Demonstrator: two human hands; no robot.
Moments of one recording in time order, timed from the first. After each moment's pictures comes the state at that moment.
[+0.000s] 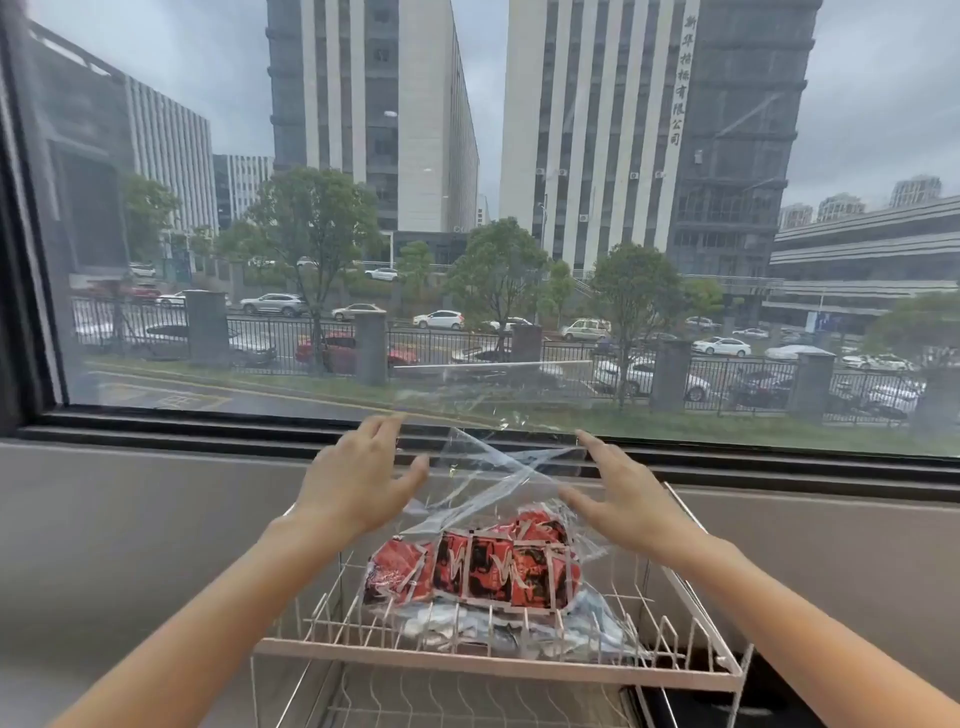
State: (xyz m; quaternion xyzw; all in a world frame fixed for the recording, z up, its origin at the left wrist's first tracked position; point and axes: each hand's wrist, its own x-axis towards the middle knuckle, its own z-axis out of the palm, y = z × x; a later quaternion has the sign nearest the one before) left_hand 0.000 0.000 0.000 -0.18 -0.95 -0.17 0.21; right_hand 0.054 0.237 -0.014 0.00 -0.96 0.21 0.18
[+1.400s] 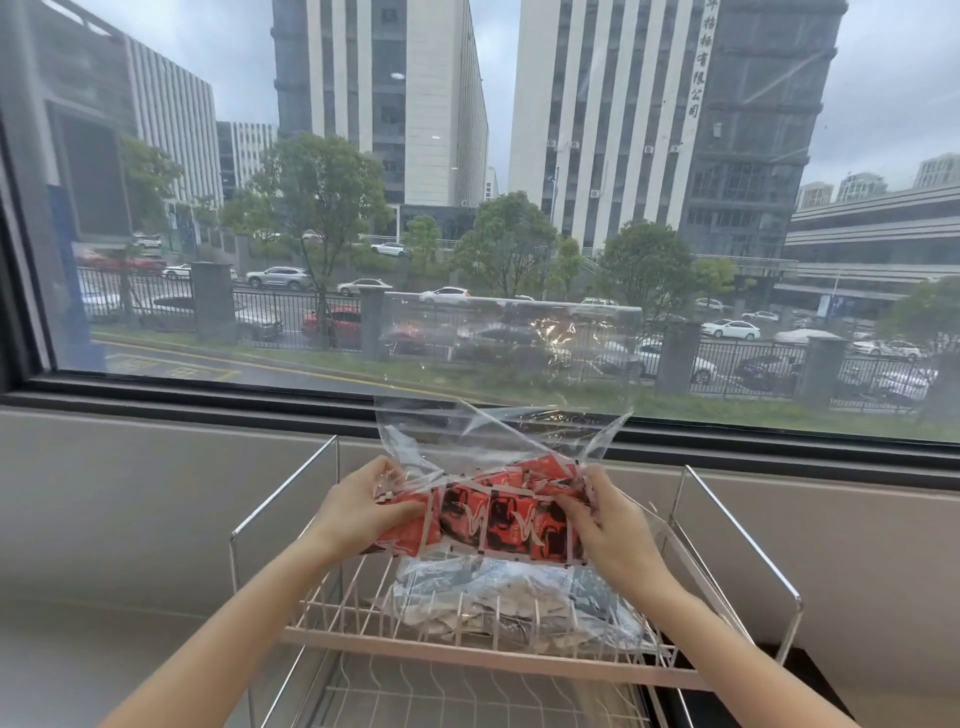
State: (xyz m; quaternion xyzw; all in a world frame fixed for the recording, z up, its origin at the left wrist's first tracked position) left_hand -0.050 -0.010 -0.072 -0.16 -0.87 -0.46 0.05; right_hand 0.025 0.231 -0.081 0.04 -0.87 0.42 0.25
